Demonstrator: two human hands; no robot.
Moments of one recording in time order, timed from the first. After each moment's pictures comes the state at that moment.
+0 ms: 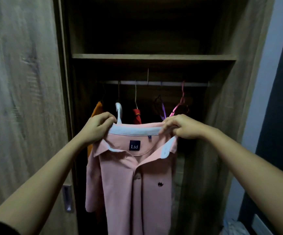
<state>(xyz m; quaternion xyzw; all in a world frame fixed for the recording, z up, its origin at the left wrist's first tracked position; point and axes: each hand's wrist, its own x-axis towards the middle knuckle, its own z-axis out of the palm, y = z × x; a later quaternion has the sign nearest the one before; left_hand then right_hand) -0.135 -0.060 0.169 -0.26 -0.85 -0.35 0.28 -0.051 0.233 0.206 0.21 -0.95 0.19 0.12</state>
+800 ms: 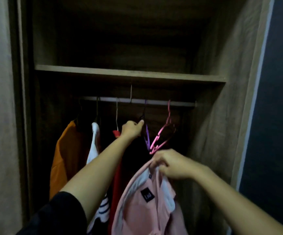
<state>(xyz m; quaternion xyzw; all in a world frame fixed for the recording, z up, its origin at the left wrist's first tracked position) -0.271 0.150 0.206 -0.16 -0.83 -0.52 0.12 -0.097 0.273 0.182 0.21 -0.97 0.09 0.10</state>
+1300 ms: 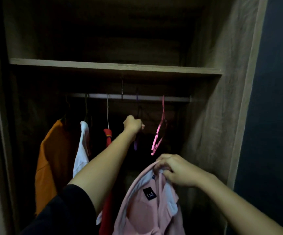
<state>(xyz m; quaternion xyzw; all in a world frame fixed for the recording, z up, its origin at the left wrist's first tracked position) -0.284 0.204 0.213 -0.11 -0.75 -0.64 0.12 -0.103 0.313 0.156 0.17 -0.97 0.11 0.13</state>
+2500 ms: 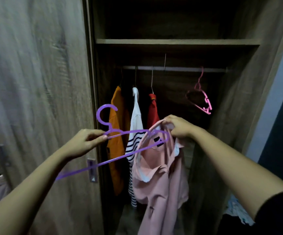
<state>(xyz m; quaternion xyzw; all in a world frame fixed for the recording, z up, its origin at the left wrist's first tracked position) -0.057 -0.165 0.112 -0.34 -0.84 -0.40 0.12 -0.073 0.175 0.146 0.11 -0.98 0.12 0.07</state>
